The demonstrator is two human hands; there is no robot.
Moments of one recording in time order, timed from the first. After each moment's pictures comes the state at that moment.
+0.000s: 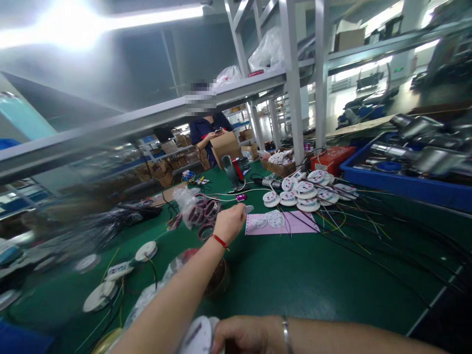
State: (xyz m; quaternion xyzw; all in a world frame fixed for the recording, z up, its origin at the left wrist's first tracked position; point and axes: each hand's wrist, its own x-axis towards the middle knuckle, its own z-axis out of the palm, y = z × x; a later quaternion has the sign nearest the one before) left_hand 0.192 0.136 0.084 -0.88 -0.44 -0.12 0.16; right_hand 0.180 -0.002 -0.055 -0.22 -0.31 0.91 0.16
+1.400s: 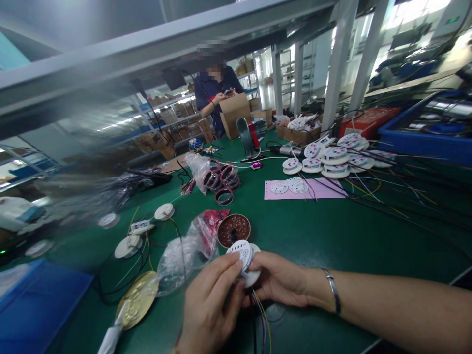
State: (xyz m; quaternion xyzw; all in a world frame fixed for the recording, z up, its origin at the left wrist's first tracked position) left_hand 0.039 -0.046 0.031 -0.88 -0.32 -0.34 0.07; right_hand 0.216 -0.024 0.012 -0.20 -0.25 0.89 0.33
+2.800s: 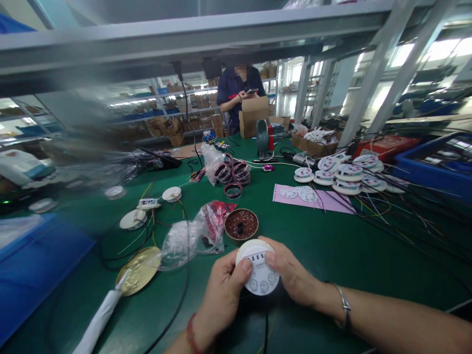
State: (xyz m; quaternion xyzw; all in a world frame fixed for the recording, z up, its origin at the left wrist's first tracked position) left_hand 0.067 -0.053 0.030 -0.55 -0.39 -0.42 -0.61; right_hand 0.223 -0.035 0.030 -0.26 -0.58 0.64 0.42
